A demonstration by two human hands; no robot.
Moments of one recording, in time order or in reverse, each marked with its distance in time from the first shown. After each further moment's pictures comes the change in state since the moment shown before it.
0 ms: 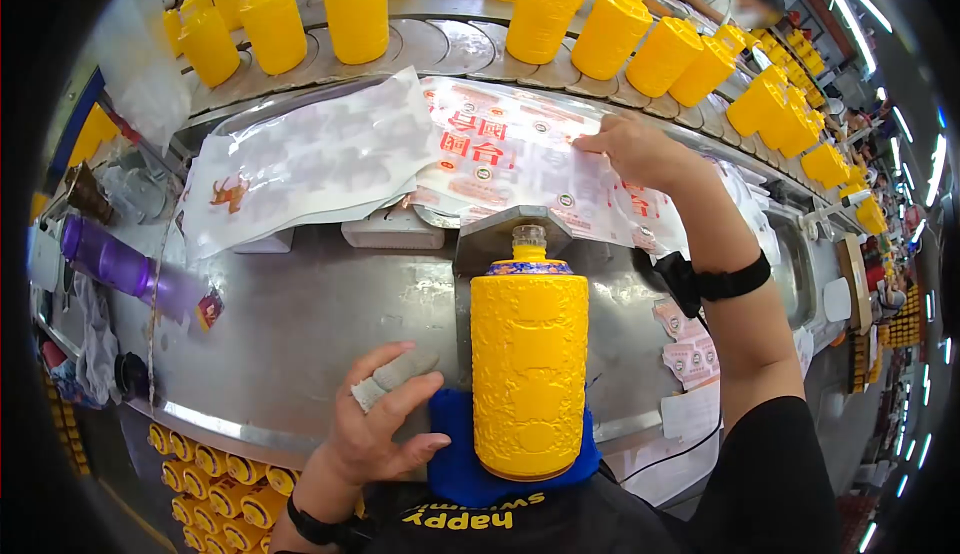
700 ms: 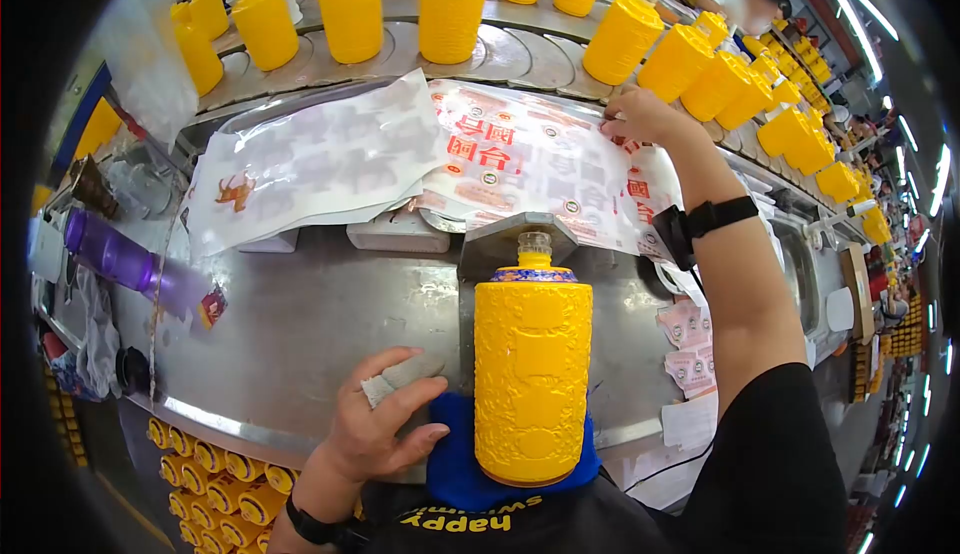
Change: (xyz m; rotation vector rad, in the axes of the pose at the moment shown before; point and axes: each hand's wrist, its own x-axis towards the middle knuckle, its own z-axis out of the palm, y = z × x) left_hand 0.001 -0.002 0.001 0.005 -0.027 -0.055; right_hand 0.061 0.057 0.000 0.051 0.059 0.095
